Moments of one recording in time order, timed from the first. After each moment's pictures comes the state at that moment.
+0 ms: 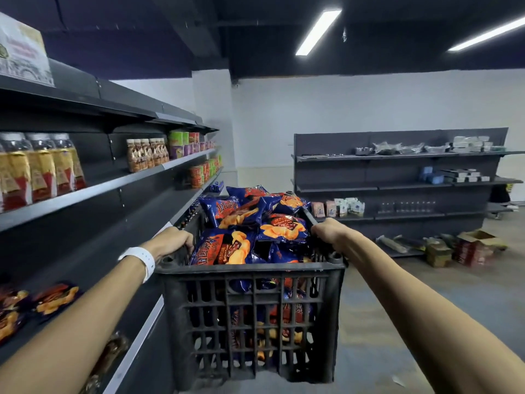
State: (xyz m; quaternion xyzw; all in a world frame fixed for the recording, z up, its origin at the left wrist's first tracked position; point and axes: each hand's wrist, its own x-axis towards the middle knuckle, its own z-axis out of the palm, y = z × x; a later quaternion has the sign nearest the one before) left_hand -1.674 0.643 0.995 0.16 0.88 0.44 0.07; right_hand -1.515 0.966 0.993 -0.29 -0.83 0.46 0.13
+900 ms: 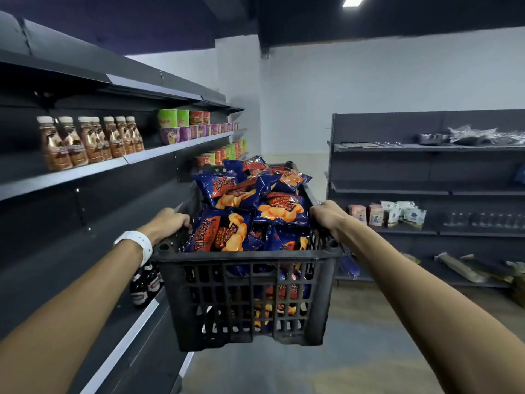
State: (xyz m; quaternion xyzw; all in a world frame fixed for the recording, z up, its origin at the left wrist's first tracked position) left_hand -2.088 0.929 0.981 0.07 0.89 0.44 -0.02; right_hand -1.960 1.254 0.987 -0.21 -0.80 0.54 0.14
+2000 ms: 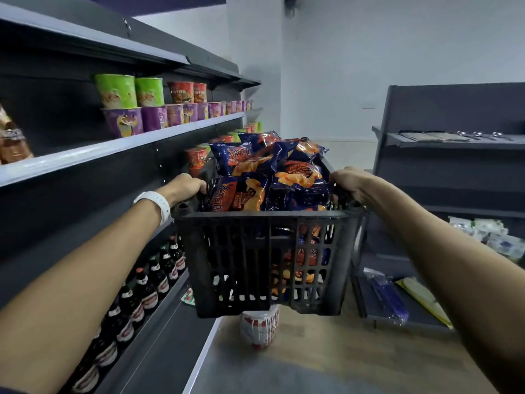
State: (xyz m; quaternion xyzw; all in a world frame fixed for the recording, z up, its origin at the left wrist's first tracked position) left_hand -2.633 1.154 1.008 0.06 0.91 0.41 -0.01; right_hand -2.526 1.494 1.018 -0.19 -0.80 0.56 0.08
